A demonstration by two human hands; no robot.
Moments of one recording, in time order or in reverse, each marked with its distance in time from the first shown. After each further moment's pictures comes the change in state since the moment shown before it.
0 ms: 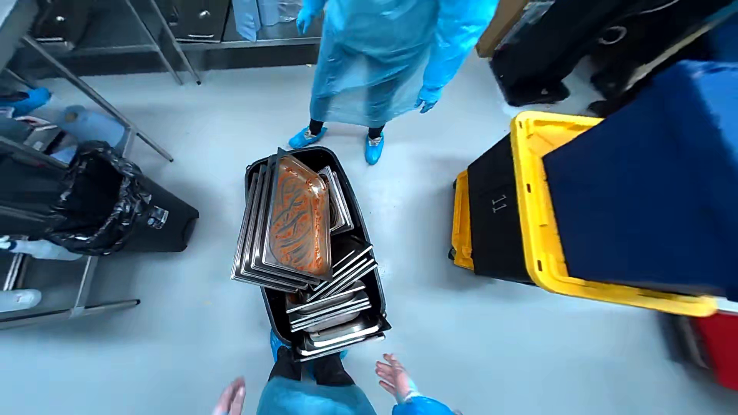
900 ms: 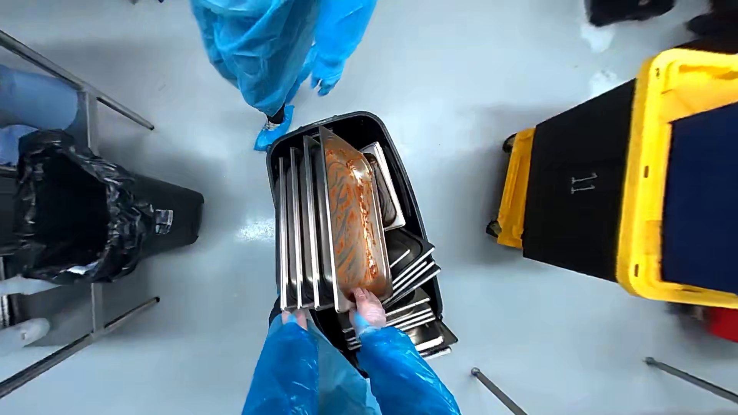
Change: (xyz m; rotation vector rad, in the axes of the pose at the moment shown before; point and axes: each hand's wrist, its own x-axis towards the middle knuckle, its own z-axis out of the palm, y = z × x) left_hand 0.320 0.132 0.008 -0.017 0.074 -0.515; right_hand -0.012 -0.187 0.366 -1.356 0.069 -0.480
